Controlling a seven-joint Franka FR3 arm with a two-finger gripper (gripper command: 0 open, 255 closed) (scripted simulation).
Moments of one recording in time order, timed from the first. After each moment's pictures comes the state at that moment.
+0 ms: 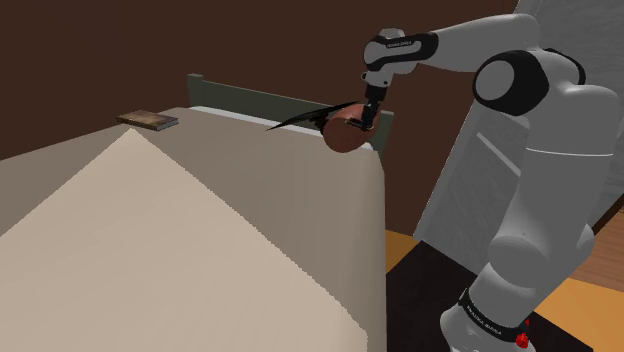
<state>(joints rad) -0.27 0.30 -0.13 -1.49 0.06 1.79 -0.72</state>
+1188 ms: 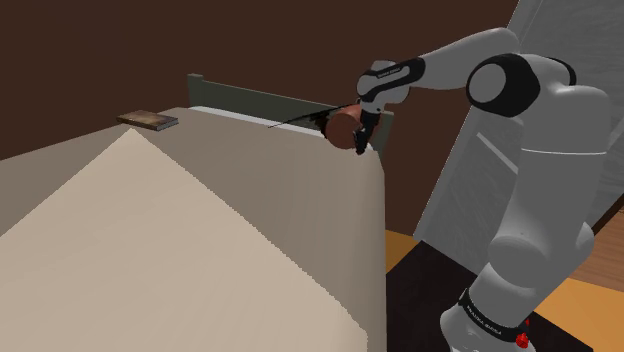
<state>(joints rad) -0.27 0.34 -0.13 -1.68 0.06 2.02 -0.73</state>
